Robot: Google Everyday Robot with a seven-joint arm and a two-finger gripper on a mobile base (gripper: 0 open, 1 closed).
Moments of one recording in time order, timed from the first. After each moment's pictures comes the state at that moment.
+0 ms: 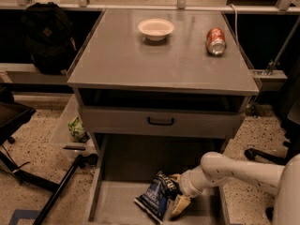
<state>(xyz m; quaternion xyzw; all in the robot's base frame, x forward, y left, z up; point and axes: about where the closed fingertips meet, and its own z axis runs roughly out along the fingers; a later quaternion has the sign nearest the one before) 0.464 -0.098 0.355 -0.67 0.67 0.25 0.21</state>
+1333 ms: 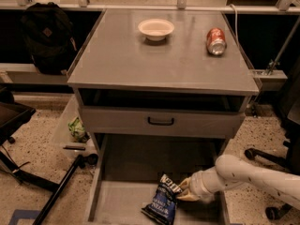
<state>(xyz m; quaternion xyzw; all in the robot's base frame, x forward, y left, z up) 0.460 -0.130 0.379 -0.64 0.68 0.24 0.24</state>
